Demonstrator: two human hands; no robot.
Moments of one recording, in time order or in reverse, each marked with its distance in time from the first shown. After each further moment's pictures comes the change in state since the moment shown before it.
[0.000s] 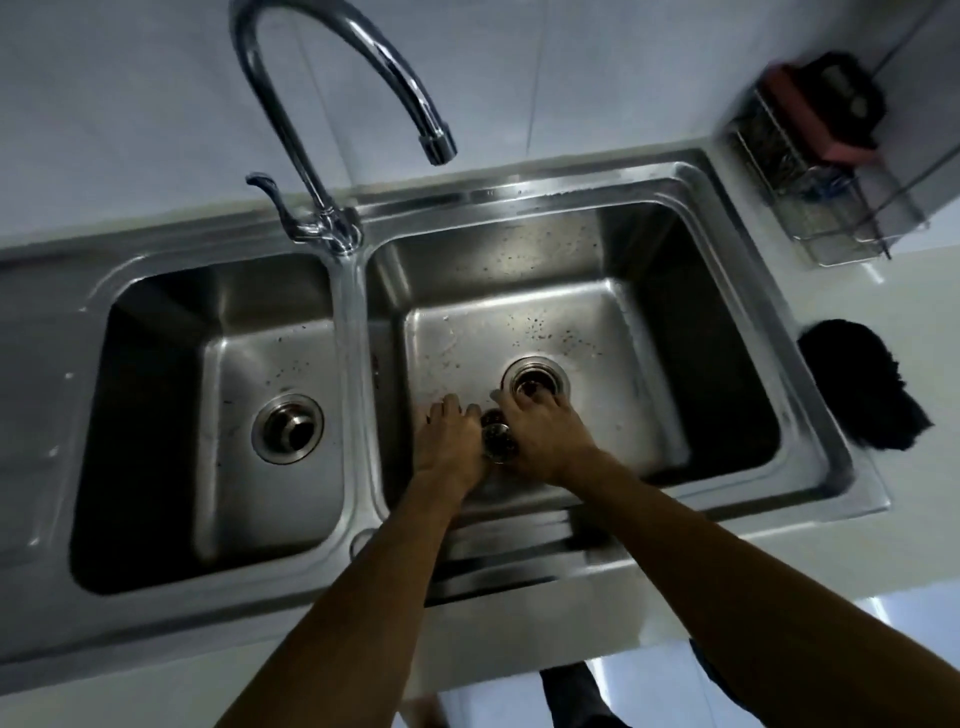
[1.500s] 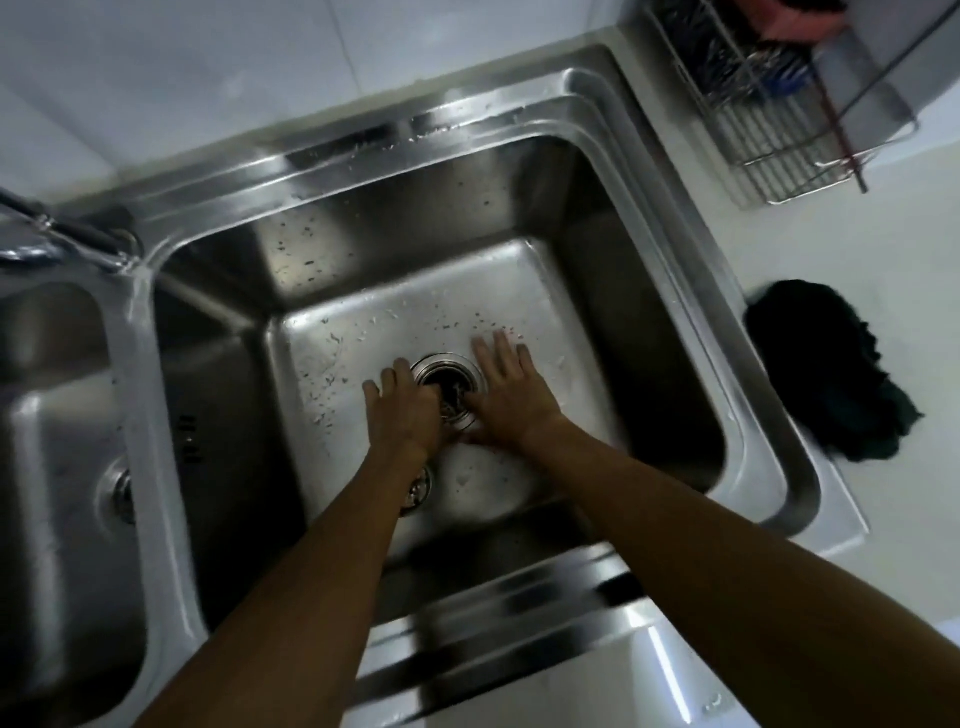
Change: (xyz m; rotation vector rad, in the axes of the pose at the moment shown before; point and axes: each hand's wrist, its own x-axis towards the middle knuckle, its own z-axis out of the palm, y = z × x) left_hand 0.127 0.079 0.042 0.217 -0.111 0.000; right_hand 0.062 0.131 0.058 -0.179 -0.115 0.030
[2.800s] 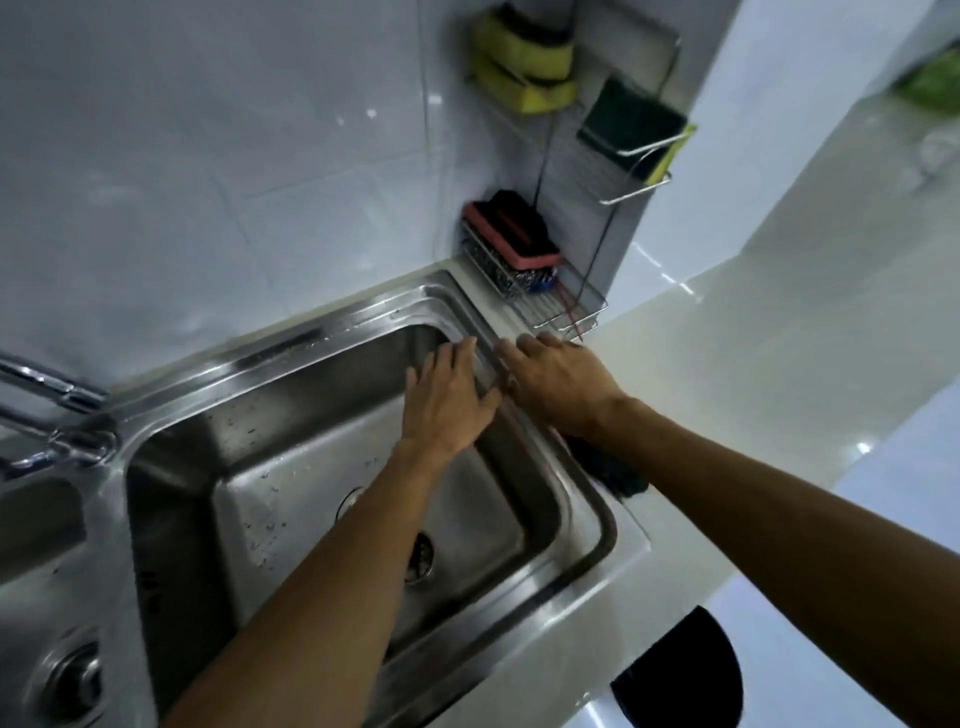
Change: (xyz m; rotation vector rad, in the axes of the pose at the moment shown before) left_hand -0.037 0.134 -0.189 -0.387 0.517 0.417; right_hand -0.185 0.149 -0.178 0.056 0.499 0.235
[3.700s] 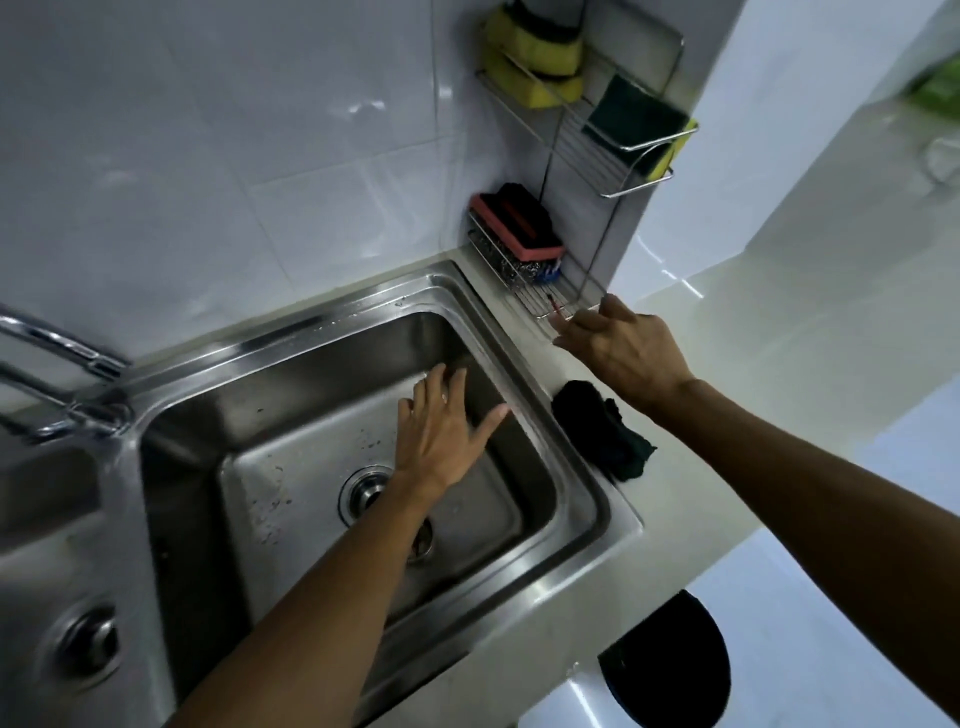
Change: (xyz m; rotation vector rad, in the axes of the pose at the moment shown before) left_hand -0.044 -0.014 0.022 0.074 -0.113 -0.067; right_hand -0.037 0.054 -0.028 -0.248 0.049 0.034
